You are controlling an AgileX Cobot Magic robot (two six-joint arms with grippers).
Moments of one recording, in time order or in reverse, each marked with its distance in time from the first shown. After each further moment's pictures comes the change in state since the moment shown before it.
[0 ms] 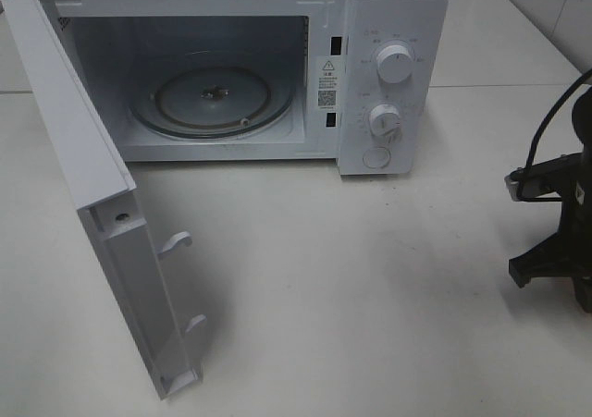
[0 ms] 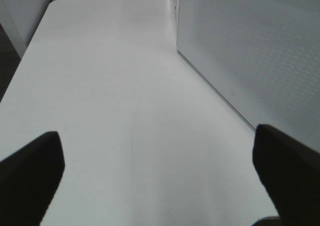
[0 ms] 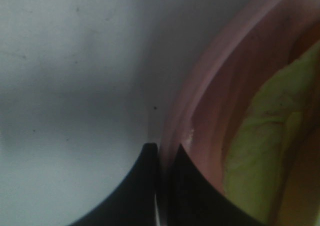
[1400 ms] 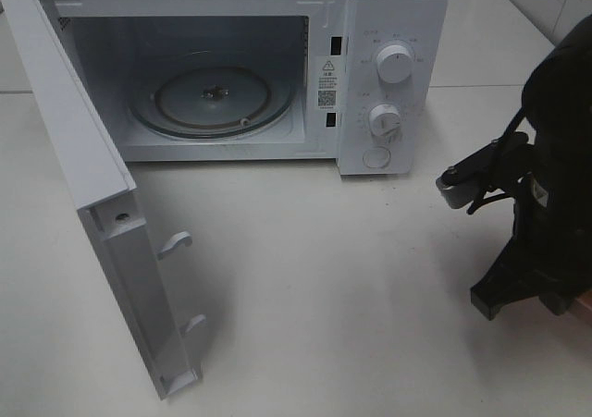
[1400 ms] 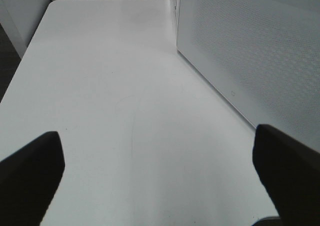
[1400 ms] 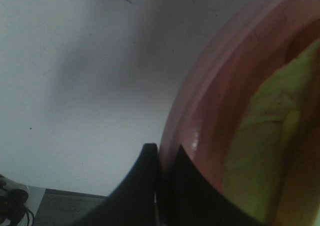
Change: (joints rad) left arm 0.000 0.000 0.000 0.000 0.000 0.000; right arm 0.397 -0.223 0.005 0.030 0.238 -0.004
